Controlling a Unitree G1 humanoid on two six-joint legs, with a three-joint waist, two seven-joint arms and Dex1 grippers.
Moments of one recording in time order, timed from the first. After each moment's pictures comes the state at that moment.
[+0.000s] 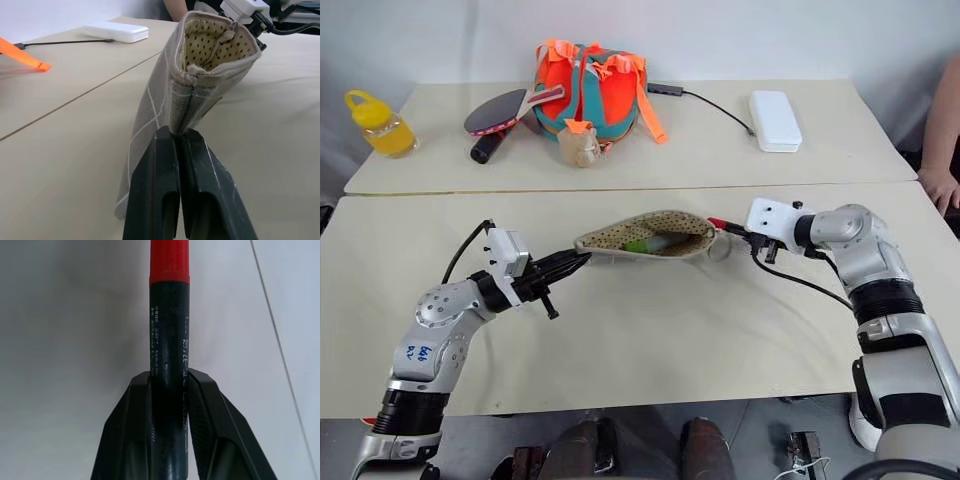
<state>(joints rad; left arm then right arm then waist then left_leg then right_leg) -0.28 0.49 0.06 -0.11 -0.38 0.17 -0.79 -0.89 -0.75 0.24 0.74 -0.22 -0.20 0.97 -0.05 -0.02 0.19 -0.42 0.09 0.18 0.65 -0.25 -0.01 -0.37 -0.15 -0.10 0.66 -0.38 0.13</state>
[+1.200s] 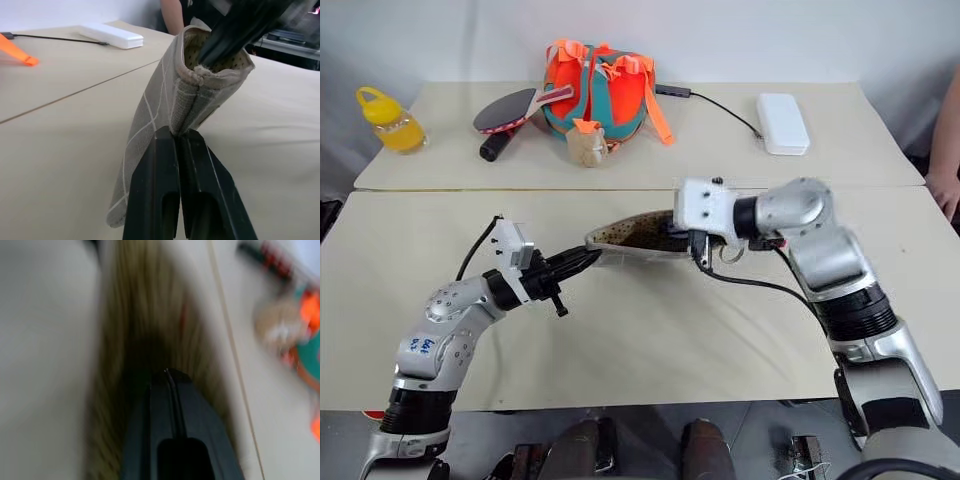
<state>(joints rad) -0.30 0.45 0.06 -0.20 -0.48 0.38 -0.76 -0.83 -0.67 0.31 0.06 -0.02 0.15 1.12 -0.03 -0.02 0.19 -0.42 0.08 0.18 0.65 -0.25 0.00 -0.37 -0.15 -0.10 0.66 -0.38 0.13</state>
